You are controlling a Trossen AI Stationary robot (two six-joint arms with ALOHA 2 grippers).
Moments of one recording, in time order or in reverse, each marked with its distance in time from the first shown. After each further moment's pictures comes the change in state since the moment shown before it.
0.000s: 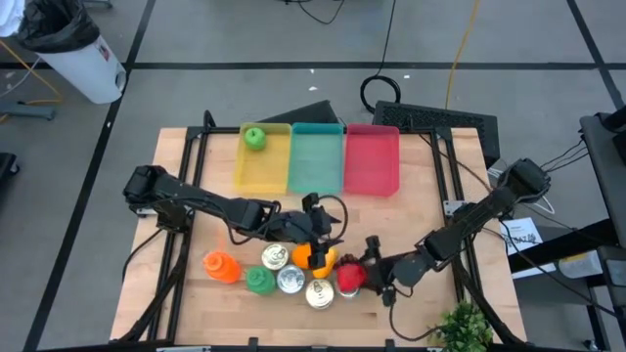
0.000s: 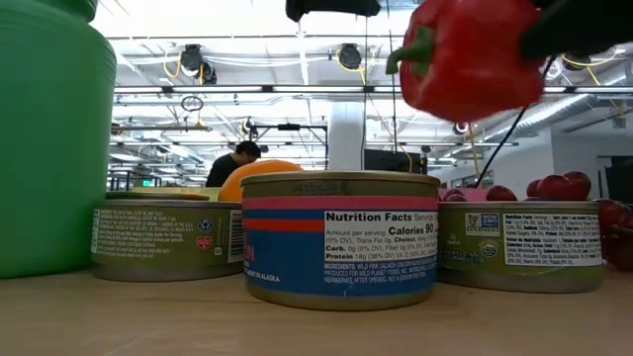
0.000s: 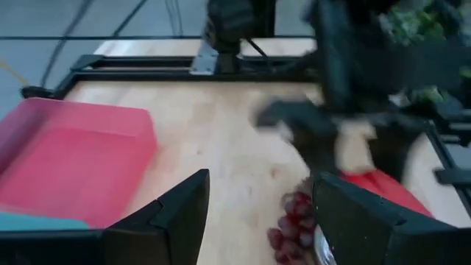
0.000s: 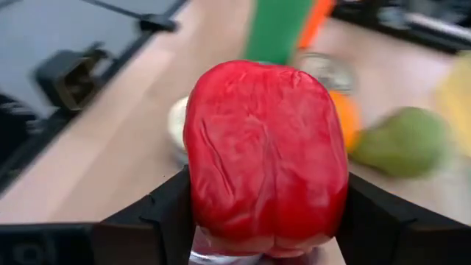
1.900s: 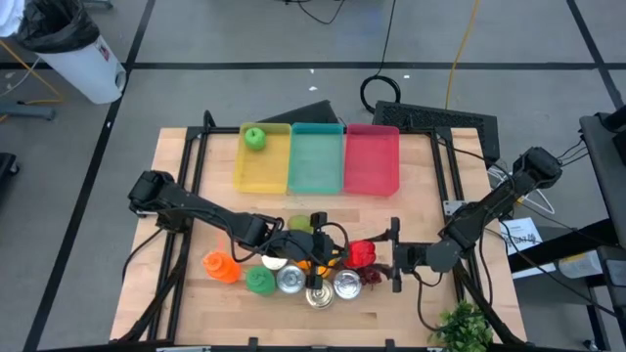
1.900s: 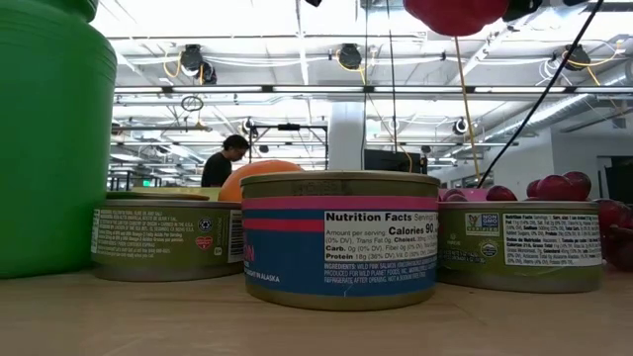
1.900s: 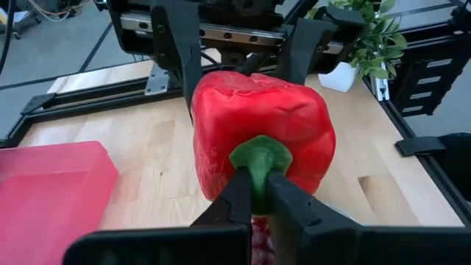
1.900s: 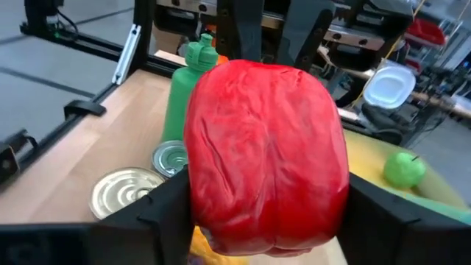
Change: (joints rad) left arm -0.057 0.061 -0.001 0.108 0.032 0.153; right arm 0.064 -0.211 -0.113 0.204 0.275 -0.157
